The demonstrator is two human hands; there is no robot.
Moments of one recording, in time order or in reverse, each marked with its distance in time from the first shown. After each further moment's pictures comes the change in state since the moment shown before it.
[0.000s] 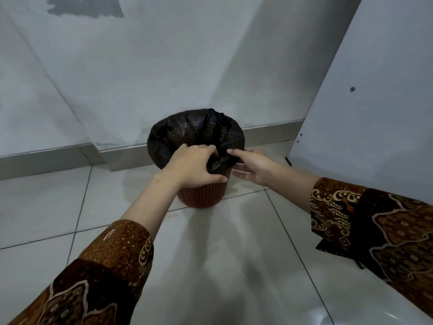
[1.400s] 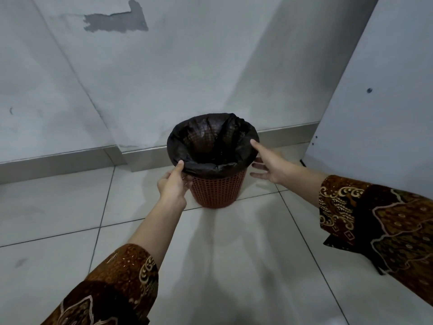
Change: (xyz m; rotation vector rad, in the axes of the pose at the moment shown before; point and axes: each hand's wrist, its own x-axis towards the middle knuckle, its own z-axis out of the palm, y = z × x) left_hand -0.043 -0.029 0.041 -1.786 0.618 -1.118; right_hand 0.000 -0.003 -0.004 0.011 0.066 0.023
